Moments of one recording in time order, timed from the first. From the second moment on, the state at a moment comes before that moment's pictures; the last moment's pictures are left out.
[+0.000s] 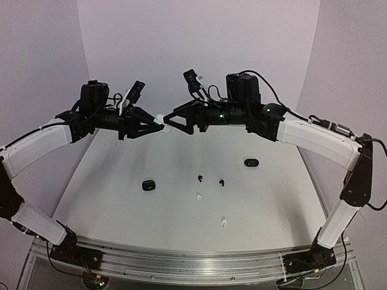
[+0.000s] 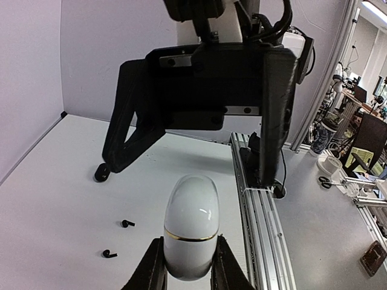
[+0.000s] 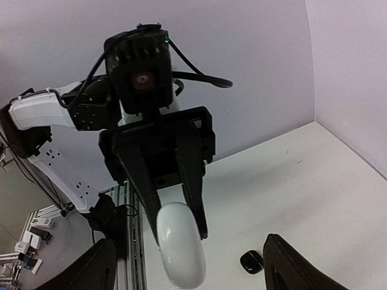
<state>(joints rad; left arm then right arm) -0.49 1.38 1.24 -0.14 1.11 0.10 0.86 1.73 1.66 -0.10 -0.54 0.20</state>
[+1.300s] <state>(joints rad) -0.48 1.38 1.24 -0.26 1.16 0.39 0.83 1.77 1.67 -0.19 -0.49 0.18</state>
